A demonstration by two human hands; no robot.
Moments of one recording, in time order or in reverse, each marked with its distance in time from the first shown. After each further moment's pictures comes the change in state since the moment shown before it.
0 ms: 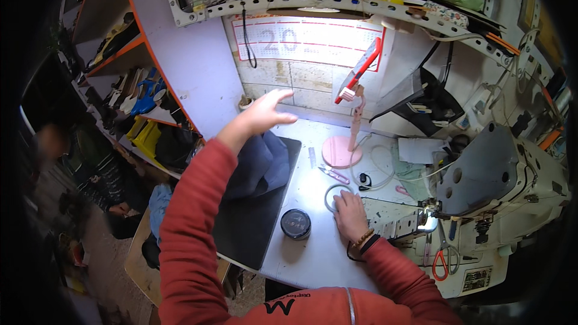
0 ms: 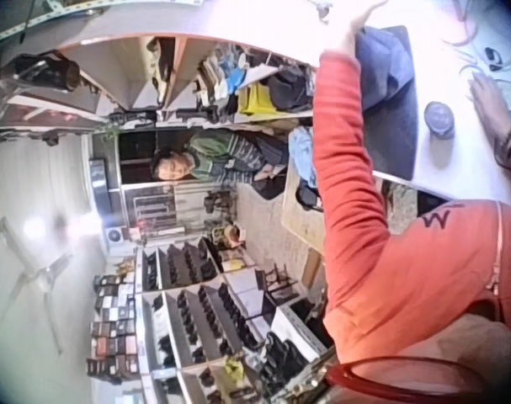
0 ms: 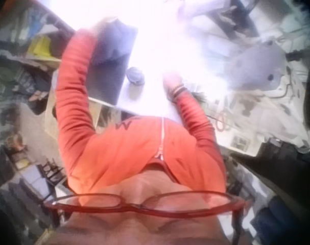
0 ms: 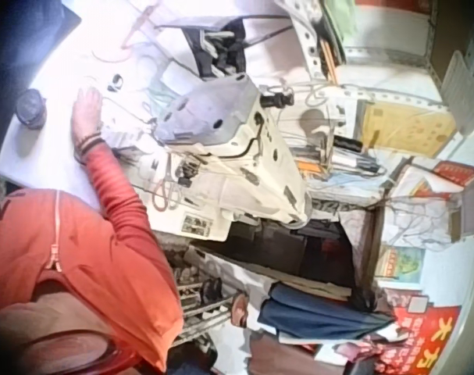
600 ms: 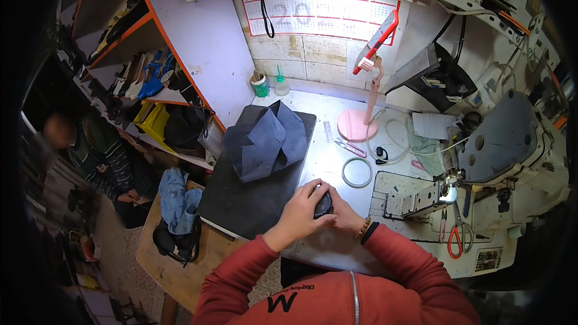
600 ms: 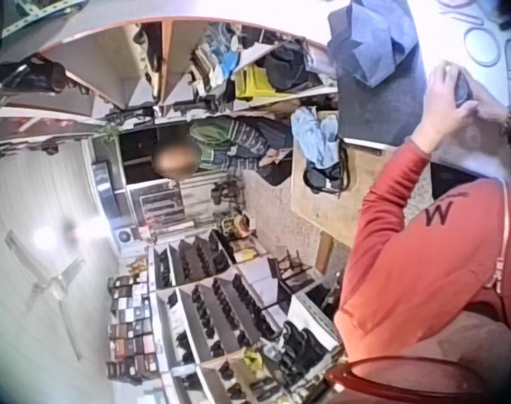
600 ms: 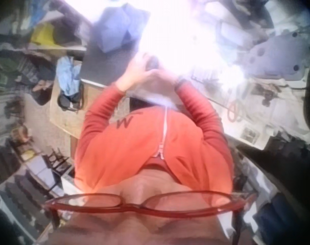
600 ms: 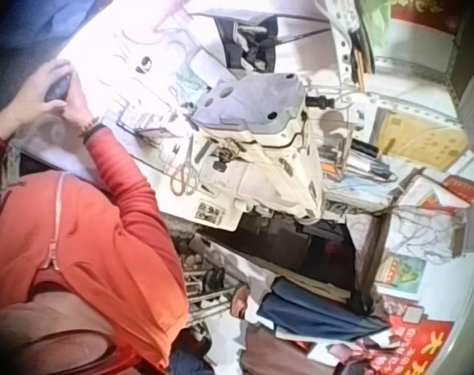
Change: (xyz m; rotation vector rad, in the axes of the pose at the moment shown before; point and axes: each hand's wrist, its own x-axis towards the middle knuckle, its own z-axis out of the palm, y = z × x) left_hand -0.208 0.055 0.162 0.001 0.093 -0.046; right_hand -0.008 -0.068 0.013 1.054 -0.347 0.048
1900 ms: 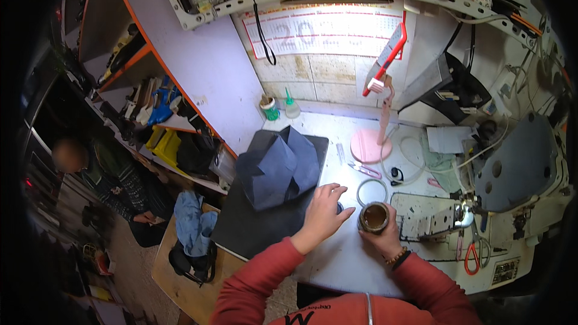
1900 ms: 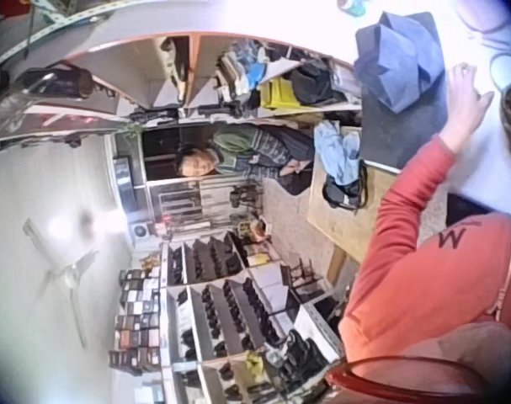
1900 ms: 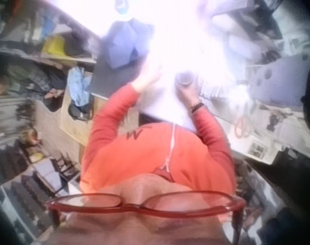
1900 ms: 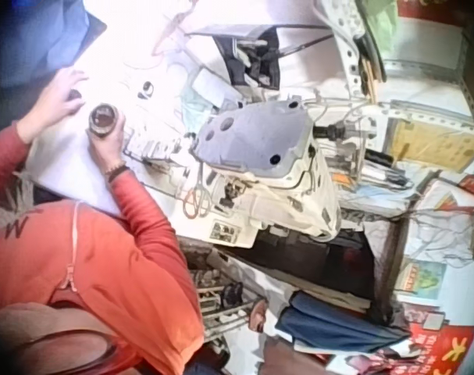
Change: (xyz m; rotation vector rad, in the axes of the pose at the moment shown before) left_hand 0.064 -0.017 0.013 0.122 0.069 -0.065; right_hand -0.042 0.019 -0.032 -0.237 0.656 0.044
